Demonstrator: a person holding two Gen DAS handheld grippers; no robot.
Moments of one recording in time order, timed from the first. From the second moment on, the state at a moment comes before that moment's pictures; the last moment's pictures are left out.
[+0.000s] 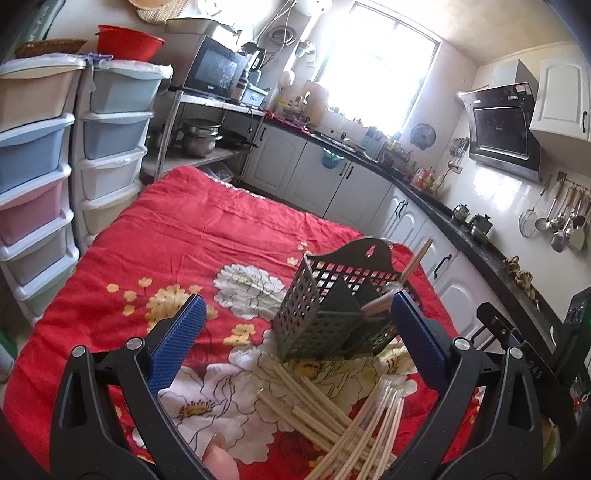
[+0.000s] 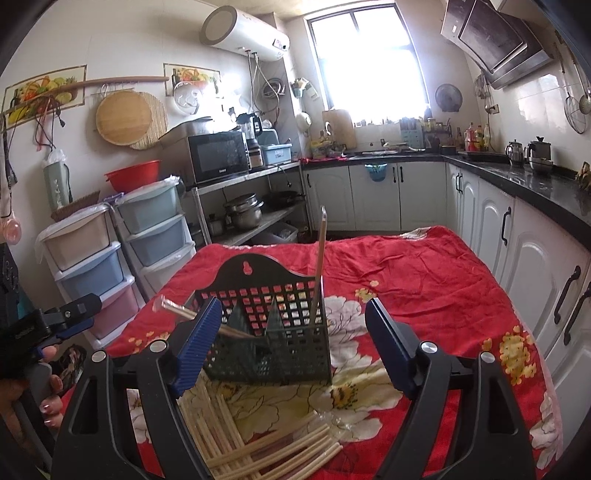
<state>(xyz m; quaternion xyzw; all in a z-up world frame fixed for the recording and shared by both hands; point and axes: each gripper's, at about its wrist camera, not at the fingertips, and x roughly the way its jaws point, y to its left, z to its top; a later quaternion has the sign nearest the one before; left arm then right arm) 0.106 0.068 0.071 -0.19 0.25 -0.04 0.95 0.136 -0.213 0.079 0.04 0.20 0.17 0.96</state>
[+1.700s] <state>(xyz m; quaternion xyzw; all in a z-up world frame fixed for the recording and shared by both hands) 0.119 0.061 -0.042 -0.26 0.41 -0.08 0.87 0.137 -0.221 -0.046 0.03 0.41 0.14 0.90</state>
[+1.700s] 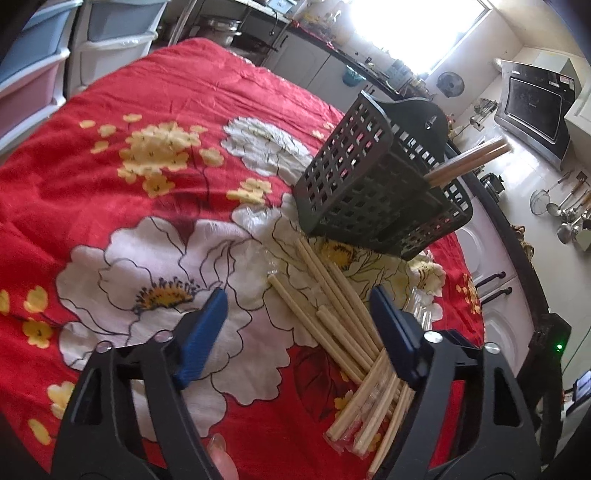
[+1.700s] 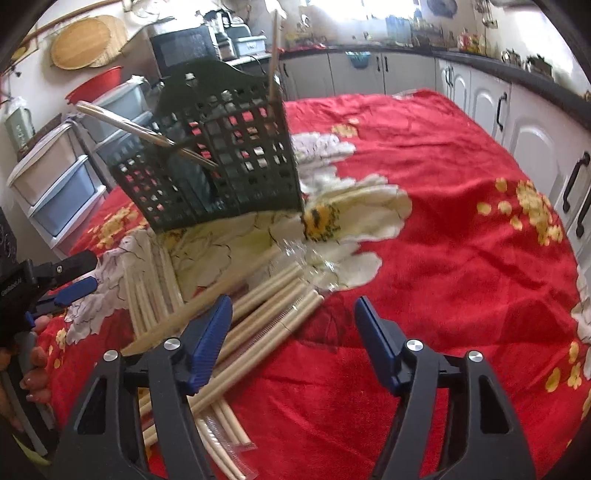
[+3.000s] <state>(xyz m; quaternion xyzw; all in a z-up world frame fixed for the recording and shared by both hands) 0.160 0.078 -0.076 -0.32 0.45 -0.07 0.83 0.159 -0.256 -0.067 0.12 0.46 0.11 0.87</state>
